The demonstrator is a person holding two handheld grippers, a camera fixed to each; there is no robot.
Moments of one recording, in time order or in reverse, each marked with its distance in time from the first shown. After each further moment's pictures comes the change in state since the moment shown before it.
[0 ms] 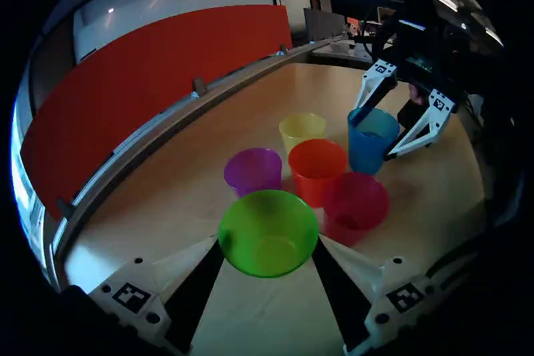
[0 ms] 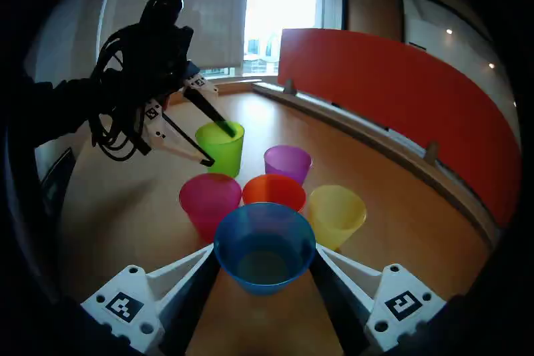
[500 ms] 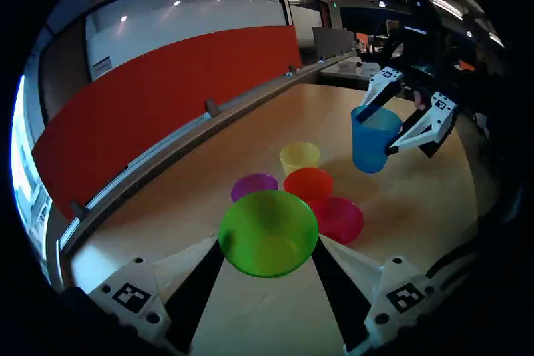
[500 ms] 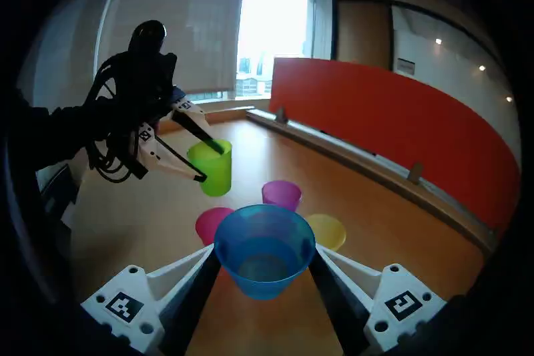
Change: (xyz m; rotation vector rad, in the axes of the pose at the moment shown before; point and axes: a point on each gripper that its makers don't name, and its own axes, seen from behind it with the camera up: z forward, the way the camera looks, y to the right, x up) left arm 0.031 0.009 -0.049 0.061 0.078 -0.028; right arm 0.047 -0.009 -0.047 -0.041 0.108 0.012
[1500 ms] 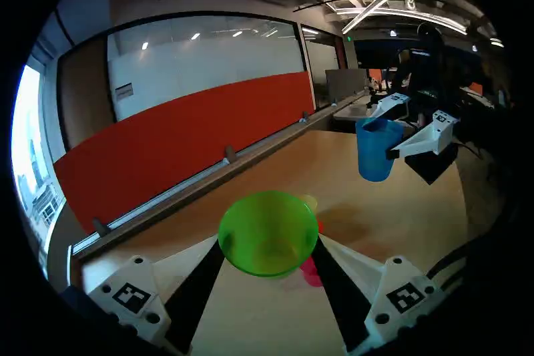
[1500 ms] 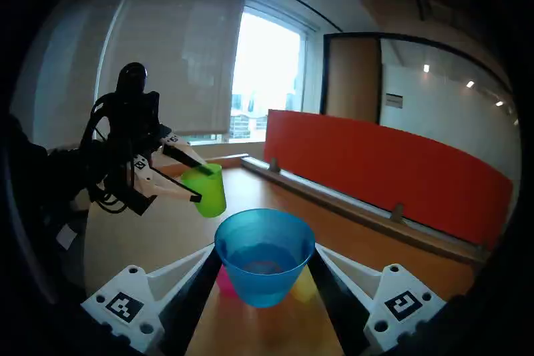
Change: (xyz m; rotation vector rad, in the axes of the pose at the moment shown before) left arm 0.073 0.005 -0.063 0.093 0.201 -0.038; right arm 0.086 -0.015 -0.055 -0.051 0.202 -0.006
